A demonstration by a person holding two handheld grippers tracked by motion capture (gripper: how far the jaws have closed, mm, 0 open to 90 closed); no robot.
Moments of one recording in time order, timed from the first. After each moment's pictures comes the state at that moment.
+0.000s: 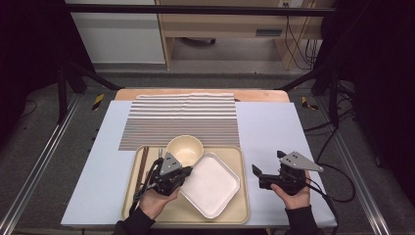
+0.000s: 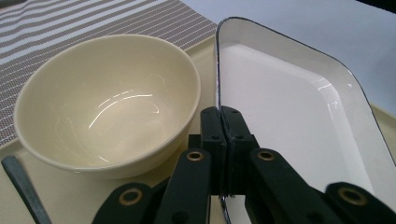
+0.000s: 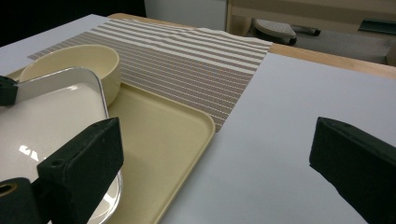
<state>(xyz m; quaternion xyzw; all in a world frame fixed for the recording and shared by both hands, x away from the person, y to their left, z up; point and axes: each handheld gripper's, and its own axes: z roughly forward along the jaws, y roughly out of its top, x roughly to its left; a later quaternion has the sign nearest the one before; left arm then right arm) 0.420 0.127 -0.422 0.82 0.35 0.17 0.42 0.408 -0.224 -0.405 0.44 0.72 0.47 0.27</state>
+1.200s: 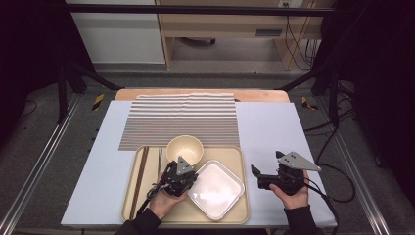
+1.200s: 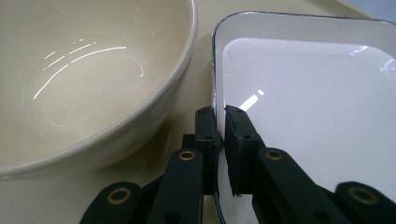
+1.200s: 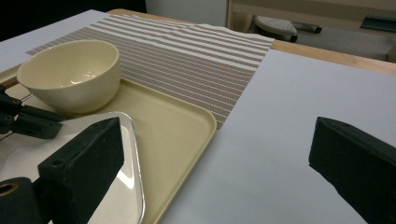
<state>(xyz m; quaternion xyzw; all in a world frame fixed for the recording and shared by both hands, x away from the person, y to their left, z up) 0.436 0.105 -0.466 0.85 0.36 0.16 0.36 0.409 -0.221 -0.408 0.44 0.72 0.46 0.27</state>
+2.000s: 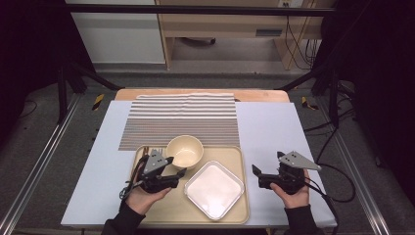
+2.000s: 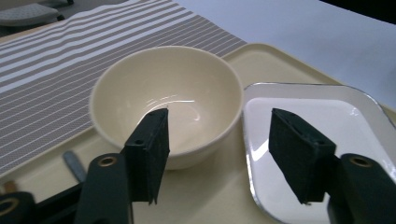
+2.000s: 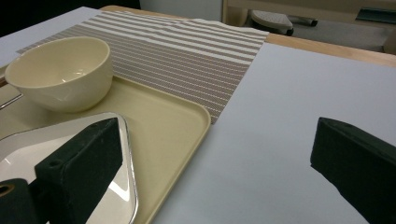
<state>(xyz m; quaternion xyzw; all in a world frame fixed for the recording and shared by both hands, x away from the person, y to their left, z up) 0.423 0.167 -0.415 0.80 0.35 0.20 0.44 0.411 -0.224 -0.410 0.45 0.72 0.46 0.27</state>
